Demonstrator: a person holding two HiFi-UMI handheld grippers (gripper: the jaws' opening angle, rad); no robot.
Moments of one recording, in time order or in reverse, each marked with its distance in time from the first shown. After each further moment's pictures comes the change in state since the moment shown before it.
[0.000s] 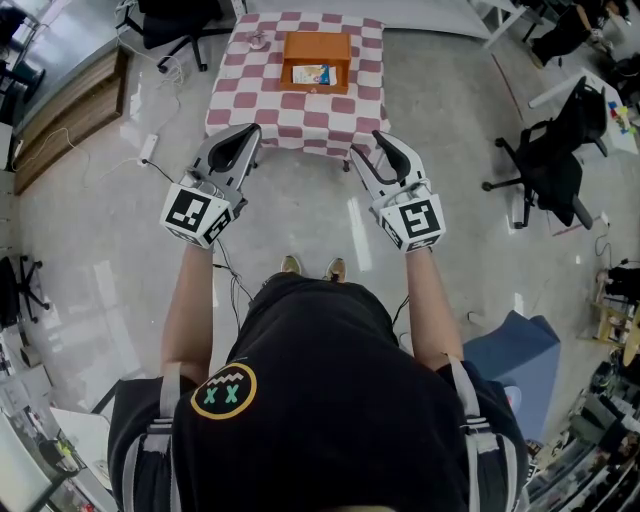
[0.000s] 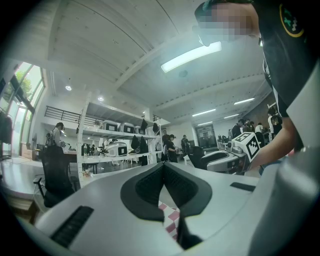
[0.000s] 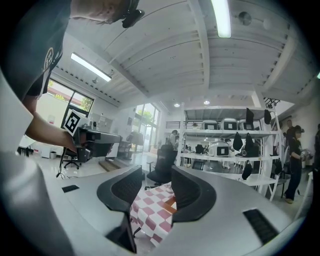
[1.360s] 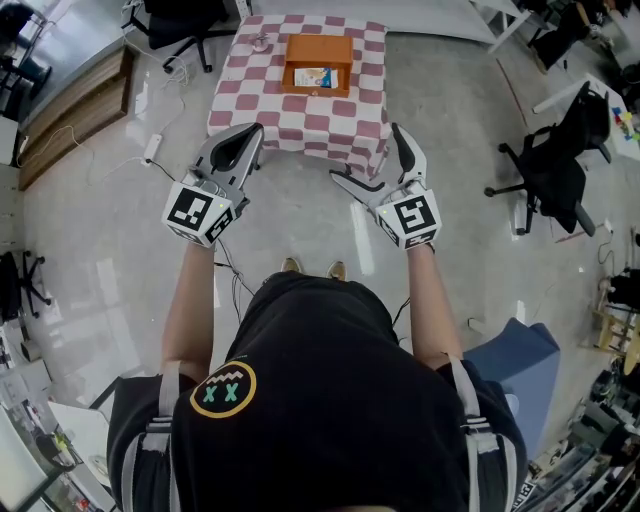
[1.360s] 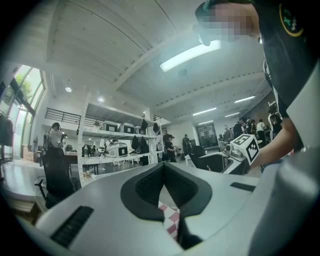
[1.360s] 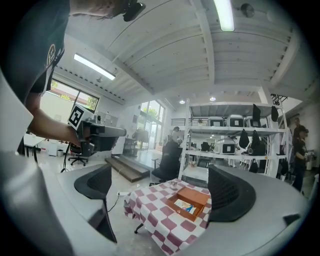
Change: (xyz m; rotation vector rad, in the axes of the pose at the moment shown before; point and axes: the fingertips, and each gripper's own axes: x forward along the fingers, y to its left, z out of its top) left arm 0.011 -0.008 0.004 0.016 0.006 0.012; right arm 0.006 -0.001 -0.014 -0.012 0.034 0.072
